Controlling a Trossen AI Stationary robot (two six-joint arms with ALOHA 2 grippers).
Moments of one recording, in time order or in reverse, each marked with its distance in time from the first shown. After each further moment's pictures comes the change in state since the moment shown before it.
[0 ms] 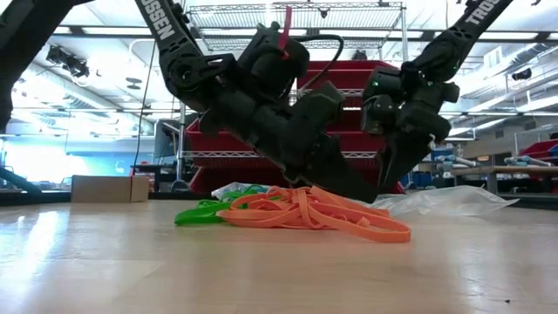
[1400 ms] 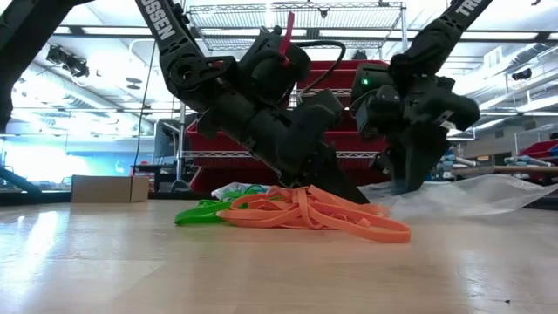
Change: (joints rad) left arm 0.004 -0.001 0.000 -0.050 -0.032 0.005; right arm 0.218 0.098 0.082 -0.138 -0.112 0.016
